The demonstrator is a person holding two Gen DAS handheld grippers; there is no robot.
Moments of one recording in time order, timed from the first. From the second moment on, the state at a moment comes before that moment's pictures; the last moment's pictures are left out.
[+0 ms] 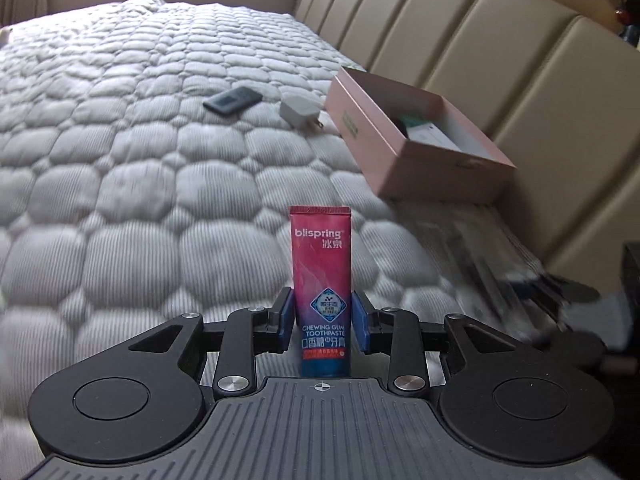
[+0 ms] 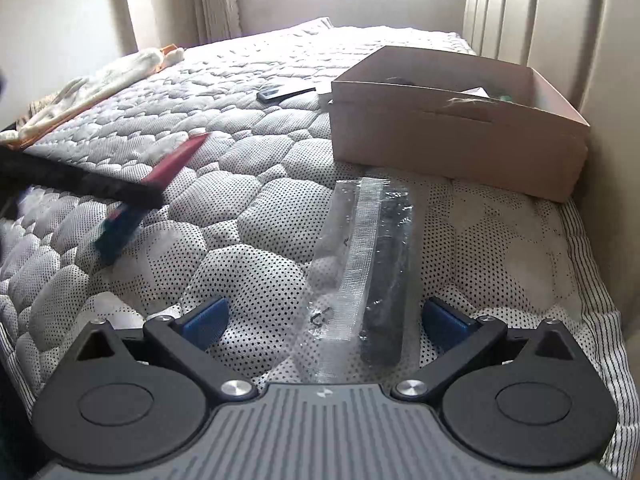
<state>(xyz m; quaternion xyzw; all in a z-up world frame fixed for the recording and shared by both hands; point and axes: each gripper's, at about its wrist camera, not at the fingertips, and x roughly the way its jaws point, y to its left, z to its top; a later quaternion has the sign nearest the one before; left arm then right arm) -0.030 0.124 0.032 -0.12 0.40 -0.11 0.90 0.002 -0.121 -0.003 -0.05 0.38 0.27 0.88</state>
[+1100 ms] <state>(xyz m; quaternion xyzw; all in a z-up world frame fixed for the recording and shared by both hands) -0.078 0.072 0.035 -0.11 0.39 -0.17 0.90 -0.043 -0.135 0.072 -0.06 0.31 0.22 0.93</state>
